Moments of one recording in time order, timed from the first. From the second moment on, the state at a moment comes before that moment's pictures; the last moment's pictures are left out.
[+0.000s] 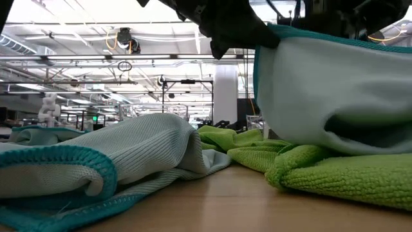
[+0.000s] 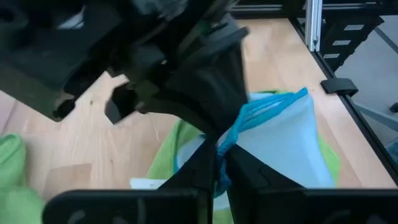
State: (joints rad) left arm -0.19 1.89 1.37 -0.06 0.02 -0.07; right arm 0.17 1.42 0.56 0.38 -0.45 1.08
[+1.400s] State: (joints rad) left arm -0.19 1.89 1.37 -0.03 -0.07 -0.25; right arm 0.15 1.07 0.56 -0.33 -0.21 1.00
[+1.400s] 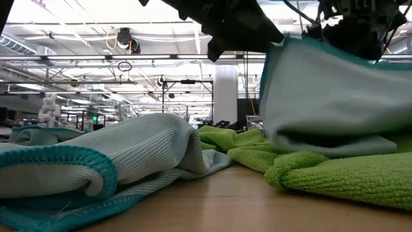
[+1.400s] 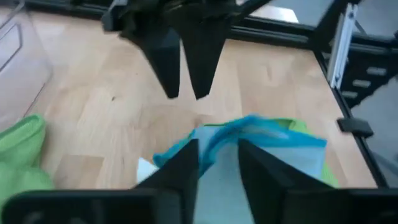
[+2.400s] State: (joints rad) left arm -0.33 1.89 1.37 -0.39 -0.18 -1.07; right arm 0.26 0.96 0.56 -0.50 -0.10 1.01
